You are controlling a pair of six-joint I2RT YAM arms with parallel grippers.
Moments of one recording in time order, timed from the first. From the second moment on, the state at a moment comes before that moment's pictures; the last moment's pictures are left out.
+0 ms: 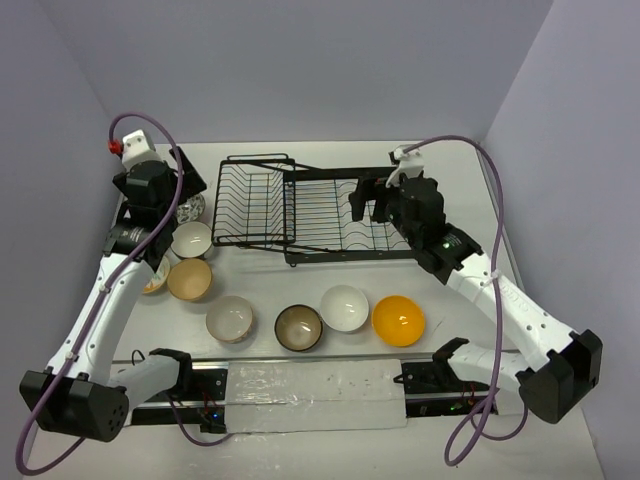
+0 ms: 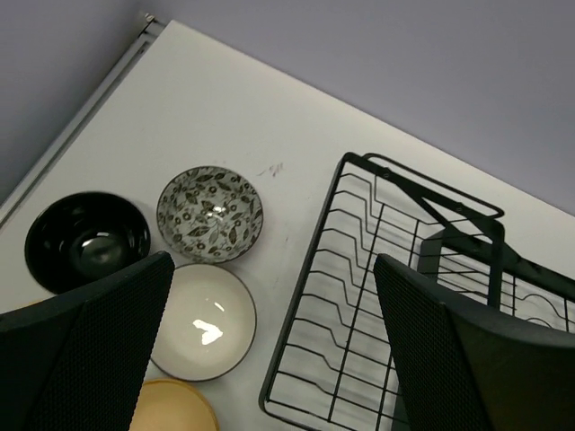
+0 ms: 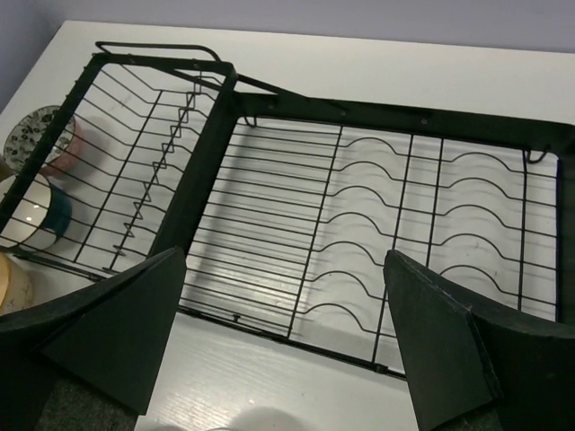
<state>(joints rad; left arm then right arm) -0.20 1.10 1.11 -0.32 -0.43 -0.41 0.56 1.08 0.98 -0.17 0.22 0.26</state>
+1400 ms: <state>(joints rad) -0.30 1.00 1.00 -0.48 -0.43 -0.49 1.13 1.38 0.94 -0.42 0.02 0.17</state>
